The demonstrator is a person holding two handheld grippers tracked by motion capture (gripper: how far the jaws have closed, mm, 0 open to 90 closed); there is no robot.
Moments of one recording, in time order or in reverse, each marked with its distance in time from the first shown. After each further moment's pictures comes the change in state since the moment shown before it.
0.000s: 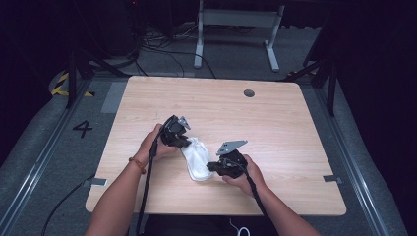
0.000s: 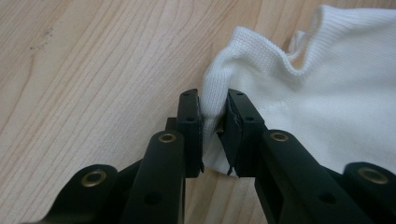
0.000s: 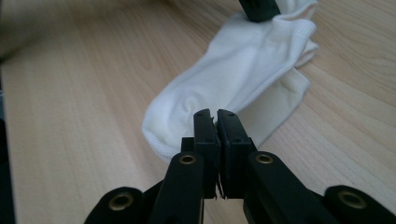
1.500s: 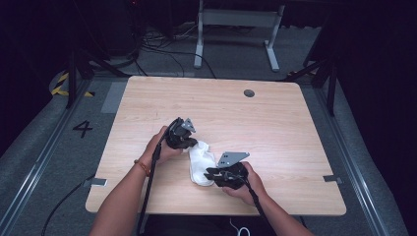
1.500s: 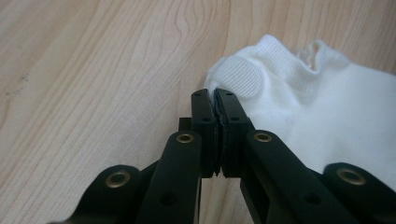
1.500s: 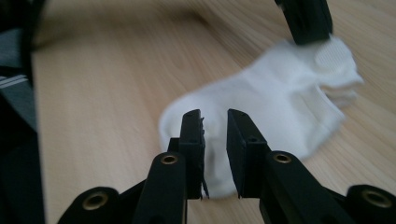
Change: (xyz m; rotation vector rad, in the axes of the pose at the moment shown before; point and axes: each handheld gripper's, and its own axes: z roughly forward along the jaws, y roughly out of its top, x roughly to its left) left arm -0.016 0.007 0.007 -0.062 0.002 0.067; right arm 0.025 -0.015 -0.004 -0.085 0.015 -0.113
